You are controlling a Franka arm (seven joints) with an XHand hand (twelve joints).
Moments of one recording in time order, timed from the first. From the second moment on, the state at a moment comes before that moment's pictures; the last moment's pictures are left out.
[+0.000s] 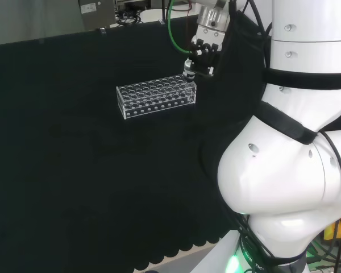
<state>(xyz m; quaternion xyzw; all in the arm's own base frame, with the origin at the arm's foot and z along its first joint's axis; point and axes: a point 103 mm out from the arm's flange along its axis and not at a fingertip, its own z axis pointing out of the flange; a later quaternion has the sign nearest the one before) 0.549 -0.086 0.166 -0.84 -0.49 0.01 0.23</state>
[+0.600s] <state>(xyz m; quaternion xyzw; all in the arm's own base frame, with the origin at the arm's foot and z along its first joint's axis) 0.550 -0.082 0.200 -0.81 -0.53 -0.03 0.26</state>
